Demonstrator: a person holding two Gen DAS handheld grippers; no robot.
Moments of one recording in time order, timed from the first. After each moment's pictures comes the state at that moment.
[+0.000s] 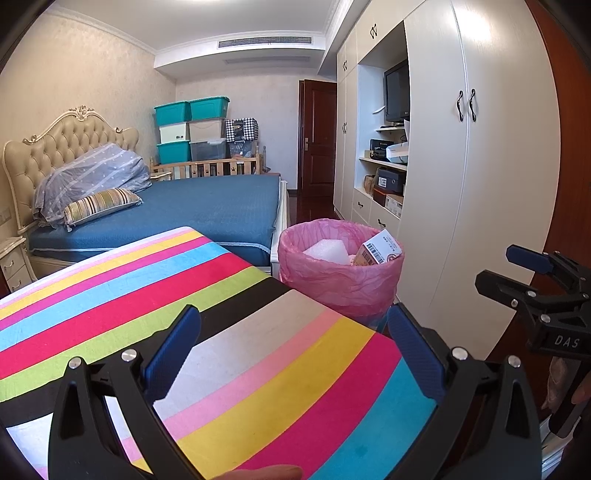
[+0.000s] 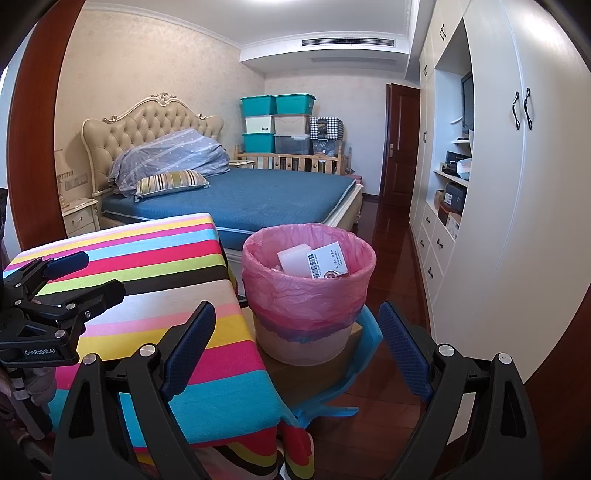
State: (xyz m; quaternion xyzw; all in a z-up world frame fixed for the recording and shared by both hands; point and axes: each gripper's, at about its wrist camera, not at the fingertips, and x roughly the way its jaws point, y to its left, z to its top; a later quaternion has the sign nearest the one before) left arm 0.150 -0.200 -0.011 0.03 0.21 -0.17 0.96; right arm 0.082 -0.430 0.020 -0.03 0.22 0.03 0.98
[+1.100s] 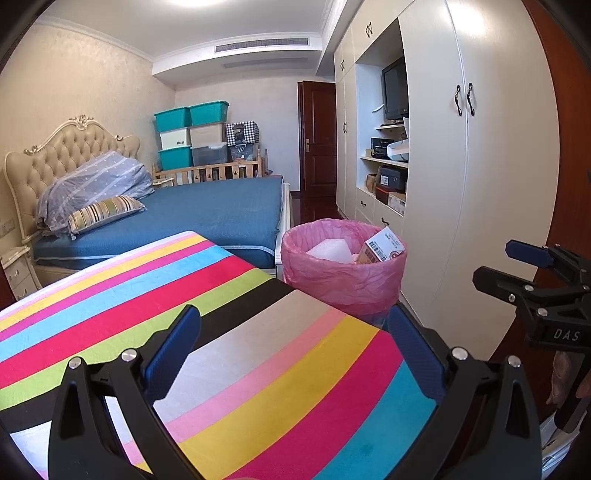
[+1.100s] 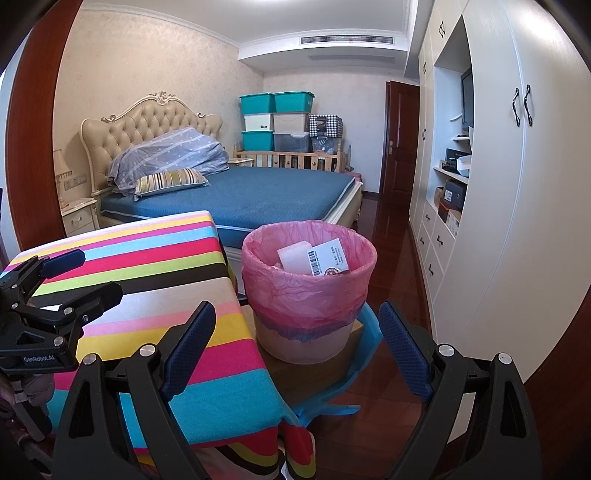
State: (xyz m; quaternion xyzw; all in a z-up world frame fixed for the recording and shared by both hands) left arm 0.148 -0.203 -0.011 0.05 0.20 -0.16 0.97; right arm 0.082 -0.428 0.018 -0.03 0.22 0.03 0.98
